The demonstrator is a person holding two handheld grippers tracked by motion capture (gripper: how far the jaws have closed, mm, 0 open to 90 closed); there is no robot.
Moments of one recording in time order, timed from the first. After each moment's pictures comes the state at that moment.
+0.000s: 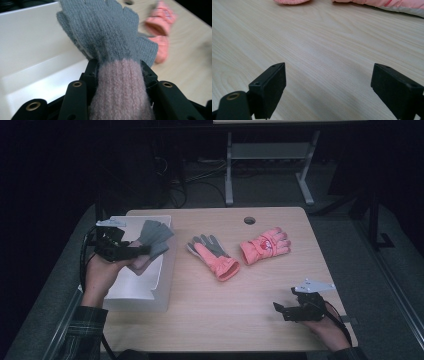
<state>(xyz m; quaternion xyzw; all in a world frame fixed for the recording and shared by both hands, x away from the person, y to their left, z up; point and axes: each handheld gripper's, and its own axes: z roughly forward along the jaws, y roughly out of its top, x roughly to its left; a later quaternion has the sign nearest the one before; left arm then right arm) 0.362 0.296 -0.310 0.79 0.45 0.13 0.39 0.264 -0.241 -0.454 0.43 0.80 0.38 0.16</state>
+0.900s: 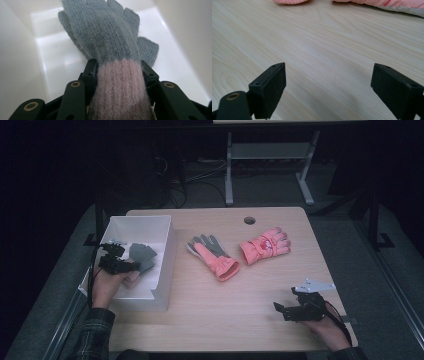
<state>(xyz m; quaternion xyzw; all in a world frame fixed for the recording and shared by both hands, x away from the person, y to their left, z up) 0.394 0.331 -0.411 0.79 0.54 0.15 0.25 0.265 -0.242 -0.454 0.43 0.80 0.38 0.16</state>
